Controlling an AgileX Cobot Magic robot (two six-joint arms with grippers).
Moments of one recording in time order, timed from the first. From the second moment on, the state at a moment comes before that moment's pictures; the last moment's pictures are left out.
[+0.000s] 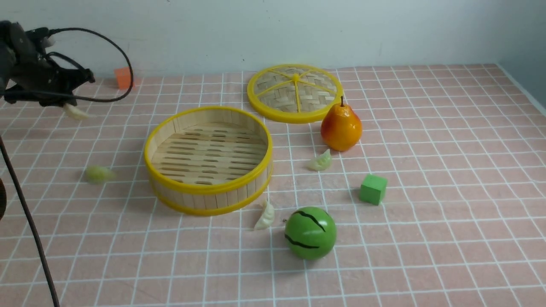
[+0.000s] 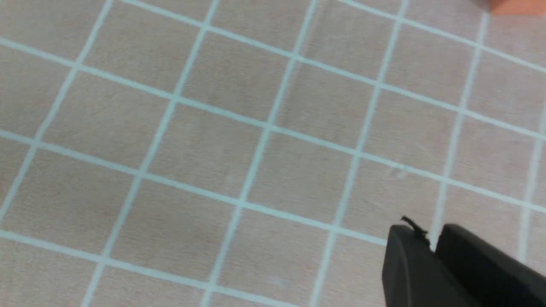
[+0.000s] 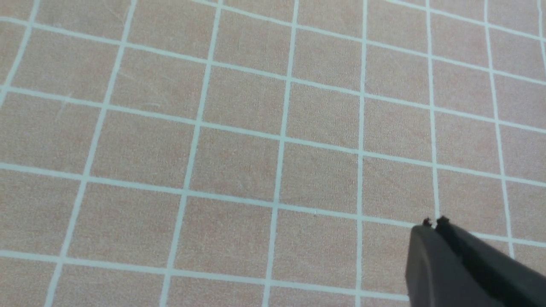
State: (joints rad) right arm 0.28 0.77 -0.29 -0.54 0.45 0.52; left arm 0.19 2.59 -2.66 -0.10 1.01 -0.12
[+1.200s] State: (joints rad) right arm 0.28 0.50 -0.29 -0.48 0.36 0.52; left arm -0.20 2.06 -1.88 -0.19 0.83 -0.05
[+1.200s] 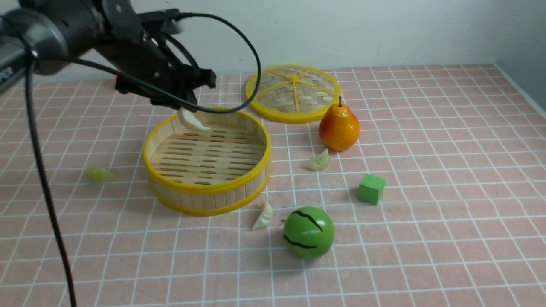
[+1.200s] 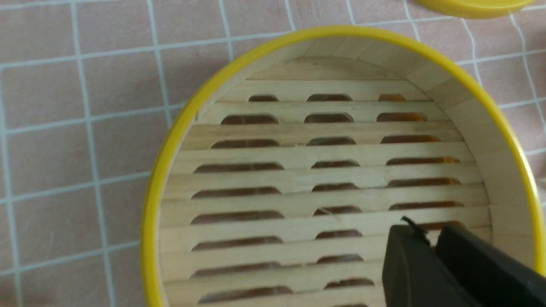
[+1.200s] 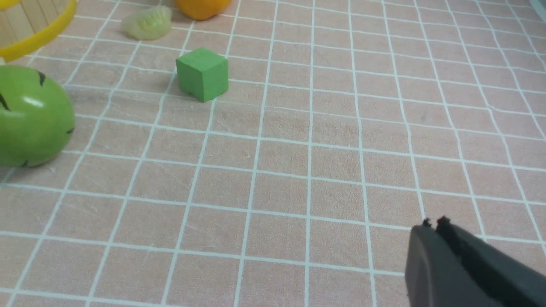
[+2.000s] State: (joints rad) right arm 0.28 0.50 -0.29 -0.47 0.34 0.52; left arm -0.20 2.22 -1.90 -0.13 0.65 -0.24
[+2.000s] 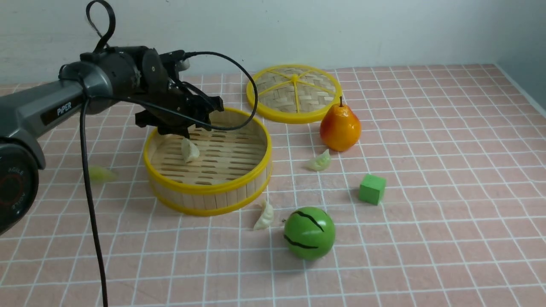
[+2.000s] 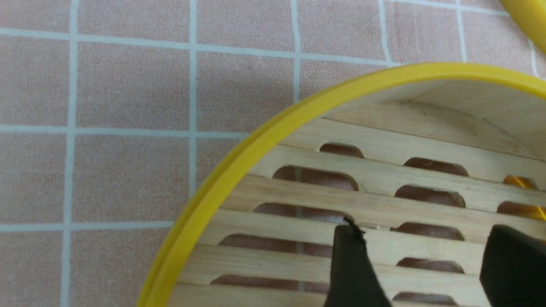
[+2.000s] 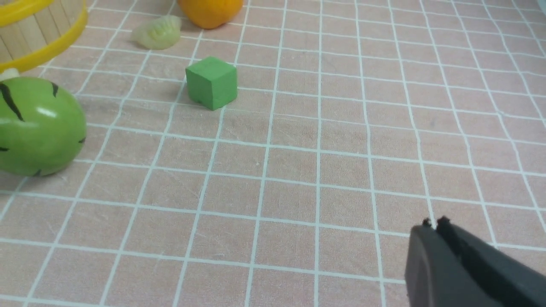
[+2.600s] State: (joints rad) right arm 0.28 0.50 -0.29 -0.47 0.33 0.52; left arm -0.15 2.16 -1.81 0.29 0.84 -0.41
